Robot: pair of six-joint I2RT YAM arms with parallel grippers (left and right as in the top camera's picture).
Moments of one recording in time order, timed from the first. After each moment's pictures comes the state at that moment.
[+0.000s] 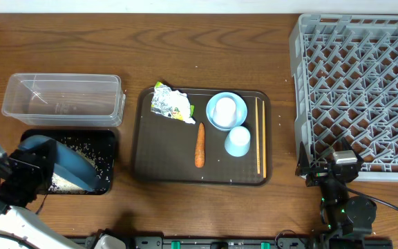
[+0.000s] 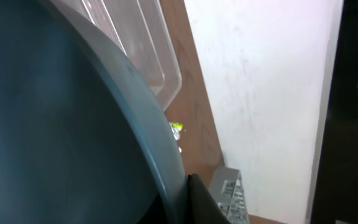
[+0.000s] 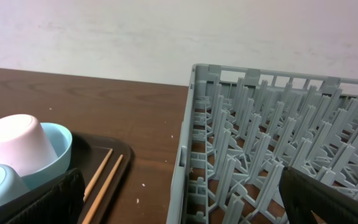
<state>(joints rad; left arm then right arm) 1.12 1.04 0.89 -0.96 1.07 -0.31 -0.05 0.01 0.01 -0.06 -0.14 -0.05</state>
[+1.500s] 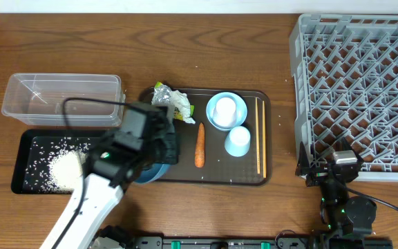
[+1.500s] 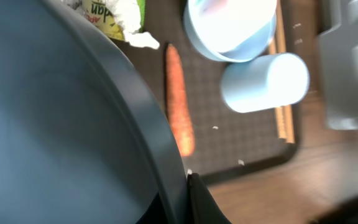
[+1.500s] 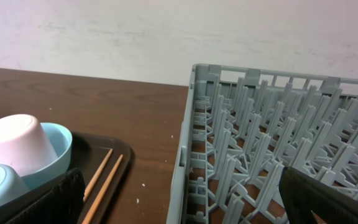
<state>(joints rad) -0.42 1.13 0.92 -0.80 0.20 -0.38 -0.05 0.01 0.01 -0.06 -0.14 -0.05</state>
